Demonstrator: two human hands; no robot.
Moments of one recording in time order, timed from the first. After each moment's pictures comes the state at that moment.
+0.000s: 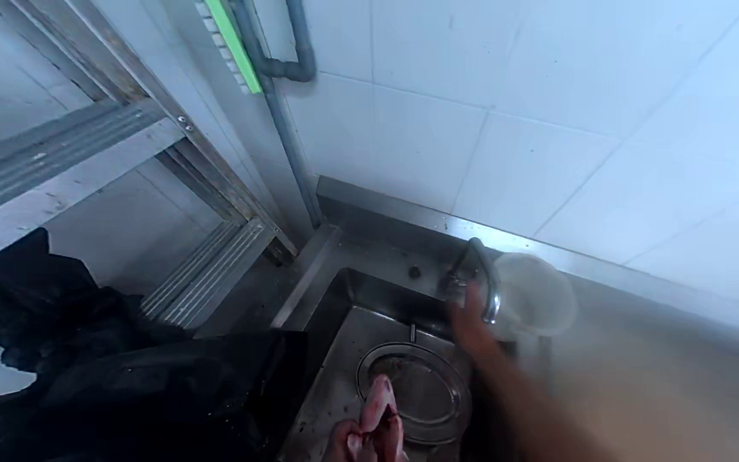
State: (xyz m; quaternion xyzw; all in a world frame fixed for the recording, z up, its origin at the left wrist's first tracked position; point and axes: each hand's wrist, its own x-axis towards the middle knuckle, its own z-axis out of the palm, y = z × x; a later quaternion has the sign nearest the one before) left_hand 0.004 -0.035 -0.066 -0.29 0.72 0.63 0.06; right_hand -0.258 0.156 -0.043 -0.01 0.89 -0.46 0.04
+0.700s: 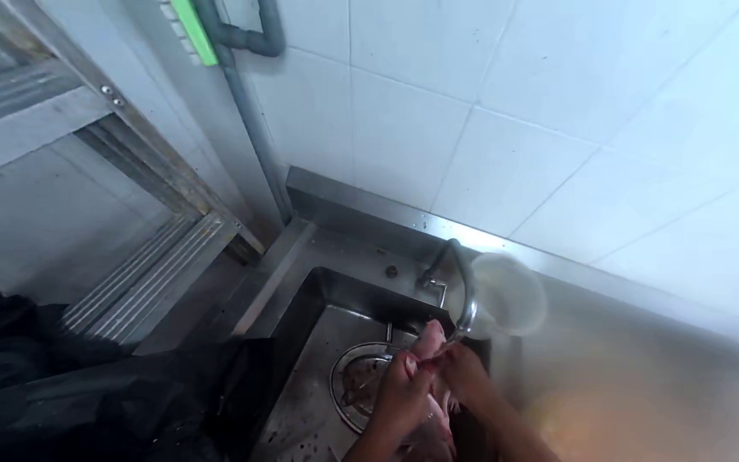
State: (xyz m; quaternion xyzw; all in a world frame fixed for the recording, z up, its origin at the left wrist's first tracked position) left_hand -0.142 0.046 -0.054 -0.20 0.70 0.66 0.18; right_hand -0.206 0.204 -0.053 0.04 0.89 -0.36 0.27
